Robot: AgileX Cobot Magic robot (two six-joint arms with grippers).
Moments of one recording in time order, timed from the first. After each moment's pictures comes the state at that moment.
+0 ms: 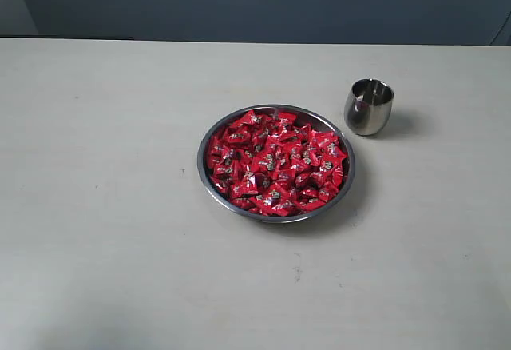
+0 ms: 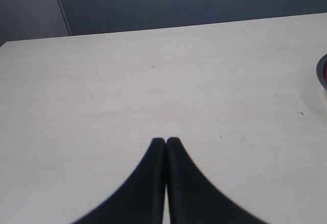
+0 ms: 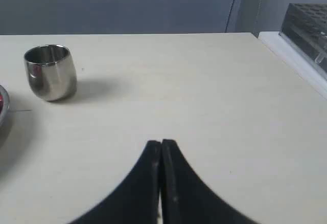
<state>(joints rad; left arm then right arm) 0.11 0.00 0.01 0.03 0.34 0.03 -0.02 0.01 0.00 0.03 0.37 -0.07</state>
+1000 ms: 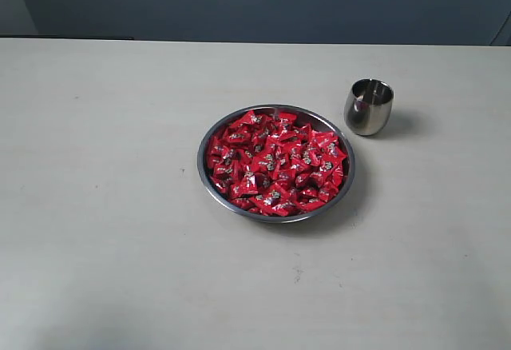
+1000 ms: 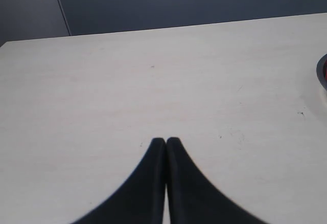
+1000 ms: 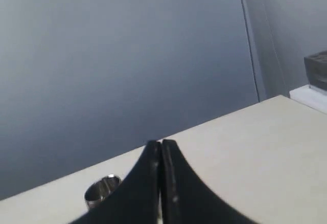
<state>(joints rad) 0.11 0.00 0.01 0.03 0.34 0.03 -0.02 0.00 0.00 0.41 0.02 -0.07</state>
